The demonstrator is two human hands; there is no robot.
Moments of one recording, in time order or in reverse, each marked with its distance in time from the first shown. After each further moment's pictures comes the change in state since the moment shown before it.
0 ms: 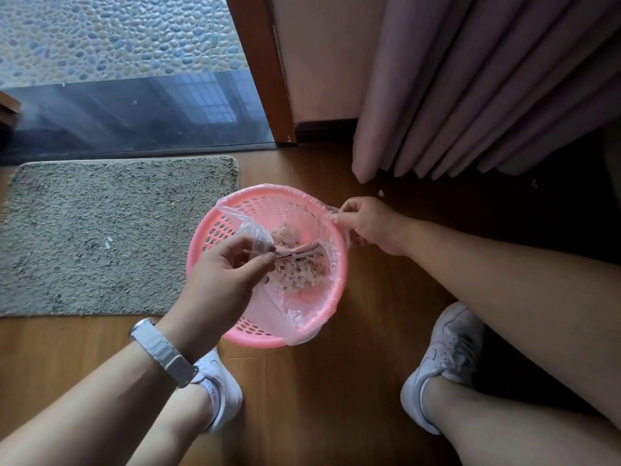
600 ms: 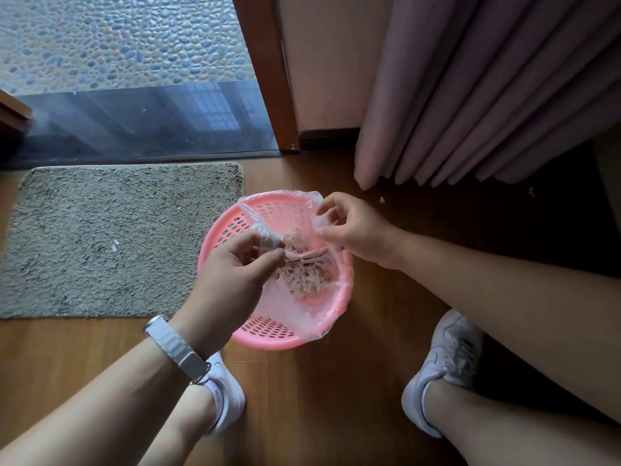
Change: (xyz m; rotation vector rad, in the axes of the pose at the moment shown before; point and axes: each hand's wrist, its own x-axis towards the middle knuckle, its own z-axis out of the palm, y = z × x) left_hand -0.007 0.011 0.003 -0.051 -0.018 0.077; right_hand -0.037 -0.034 0.024 -0.076 0.024 -0.280
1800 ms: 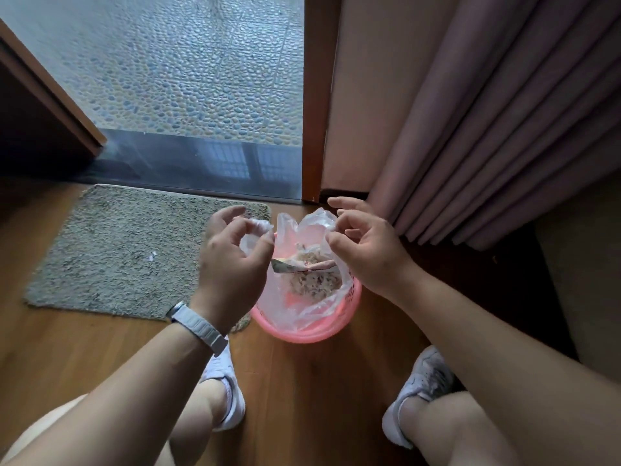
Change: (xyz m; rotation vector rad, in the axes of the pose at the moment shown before) left_hand -0.071 0.055 -0.072 0.395 0.424 0.441; right_hand -0.115 -0.151 0.036 -0.132 0.185 -0.351
